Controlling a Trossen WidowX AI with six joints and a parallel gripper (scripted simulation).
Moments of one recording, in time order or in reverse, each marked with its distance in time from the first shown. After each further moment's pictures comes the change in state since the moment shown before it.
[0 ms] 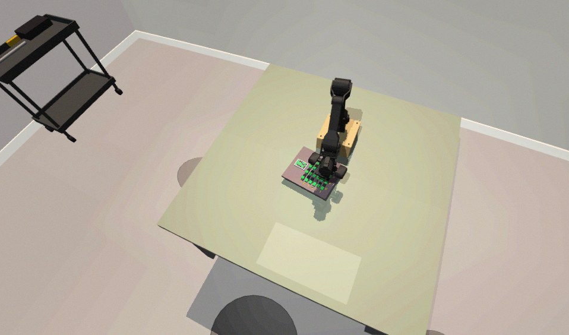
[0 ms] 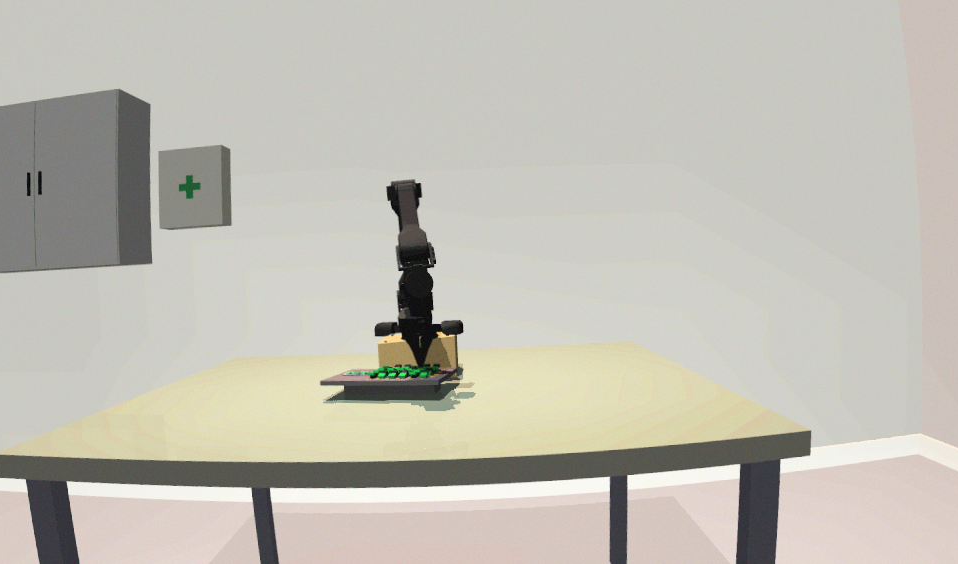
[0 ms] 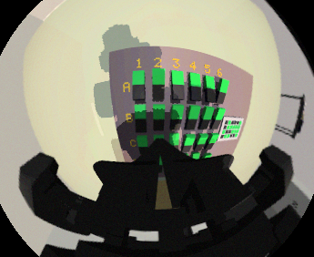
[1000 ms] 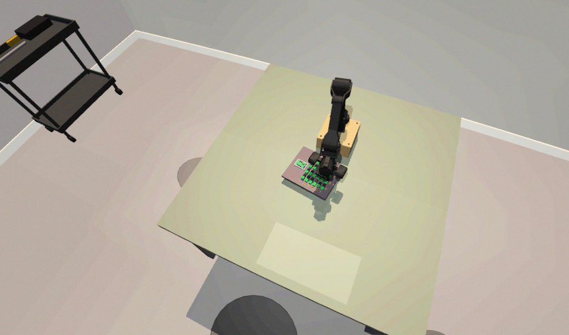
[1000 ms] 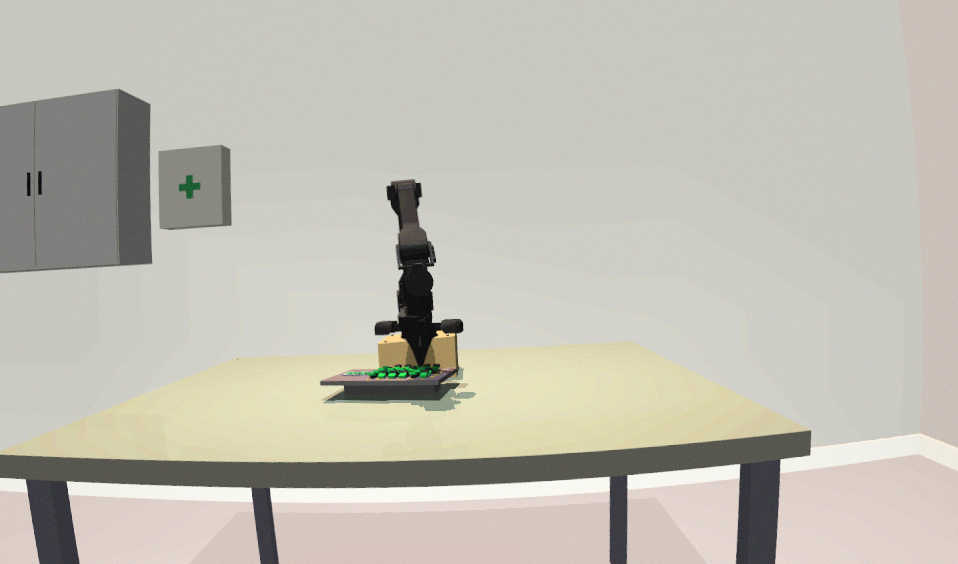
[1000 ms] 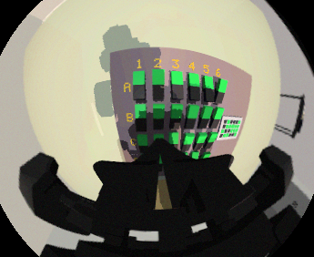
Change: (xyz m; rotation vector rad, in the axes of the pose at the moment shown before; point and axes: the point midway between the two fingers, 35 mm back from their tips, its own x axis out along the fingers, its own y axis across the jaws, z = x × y) arm -0.003 0.000 0.000 0.001 0.000 0.000
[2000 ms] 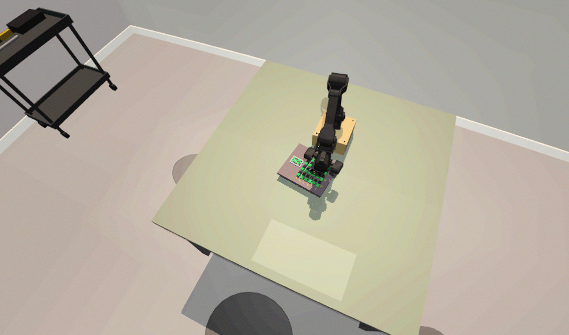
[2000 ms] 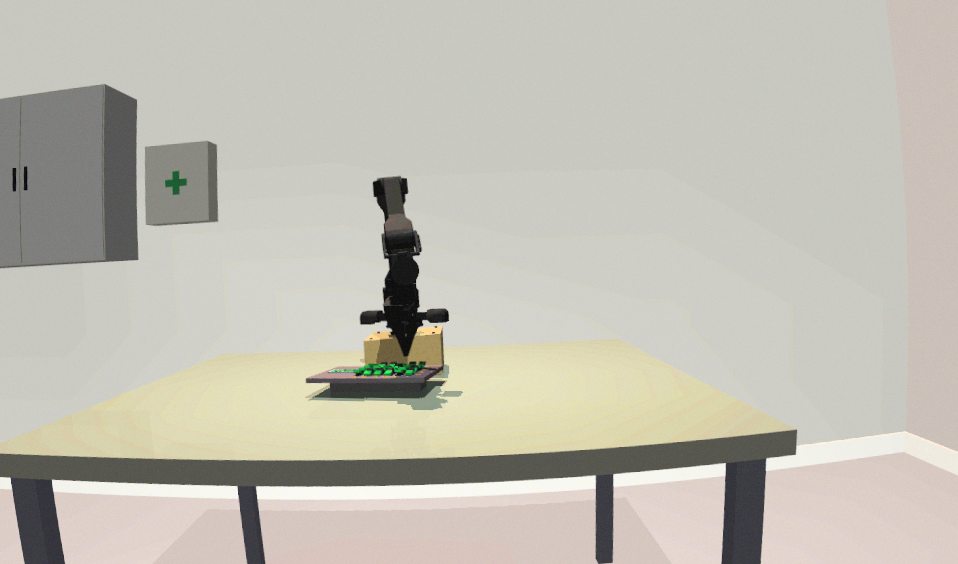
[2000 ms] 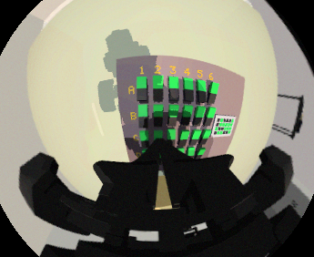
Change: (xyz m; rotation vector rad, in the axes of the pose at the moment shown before) arm -0.018 0.000 0.002 -0.003 -0.006 0.002
